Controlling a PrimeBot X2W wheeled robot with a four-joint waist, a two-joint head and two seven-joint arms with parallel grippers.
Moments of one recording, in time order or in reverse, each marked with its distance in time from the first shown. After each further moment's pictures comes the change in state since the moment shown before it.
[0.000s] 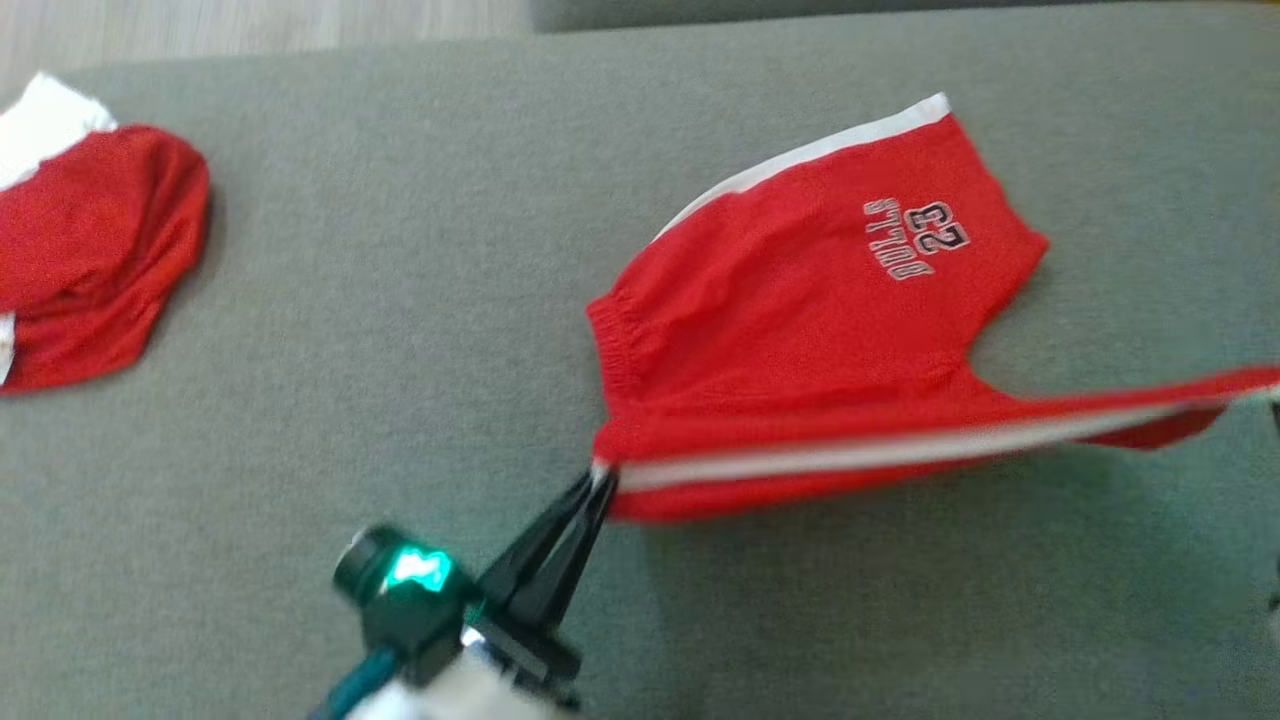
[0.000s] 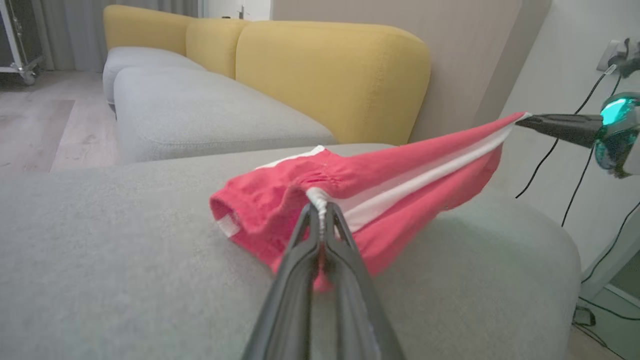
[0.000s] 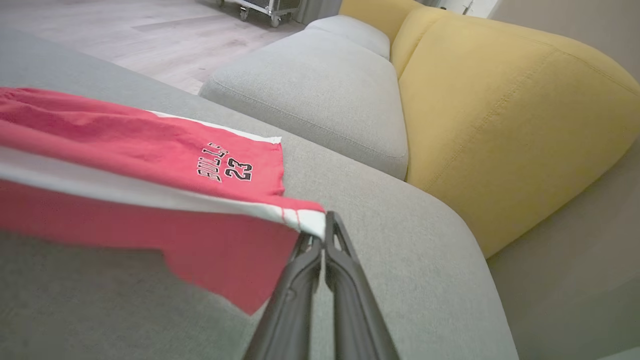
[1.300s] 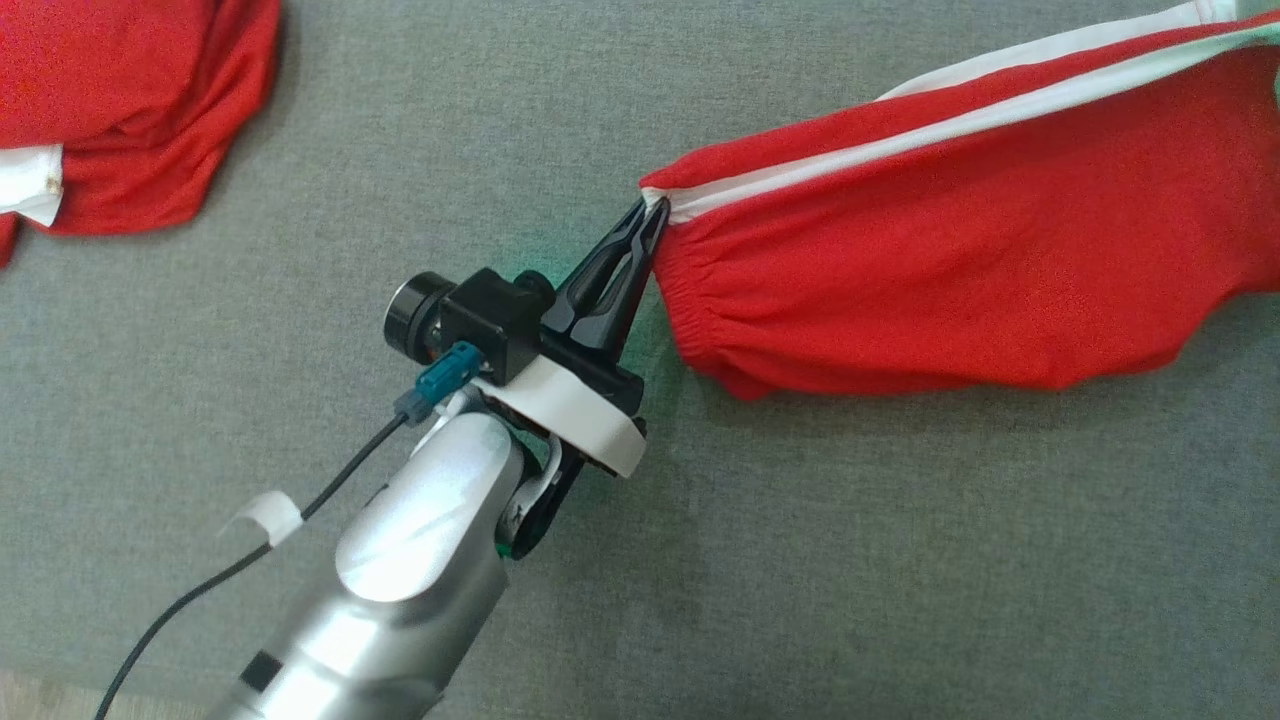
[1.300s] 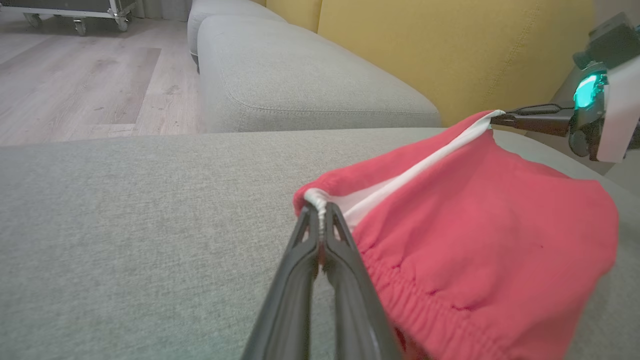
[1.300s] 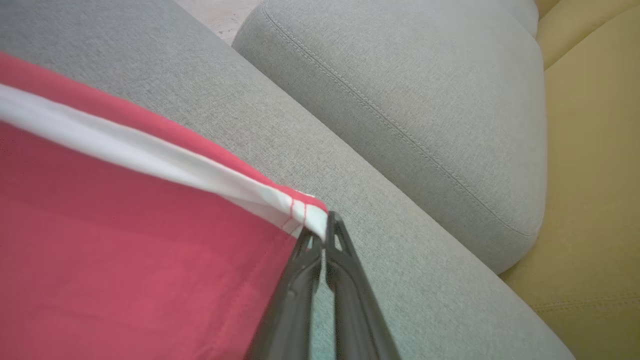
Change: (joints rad) left arm -0.539 -0.199 -0.040 0.353 -0.122 0.063 0.113; right arm -1.096 -0.359 0.816 0.748 0.236 0.000 0.012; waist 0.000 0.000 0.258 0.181
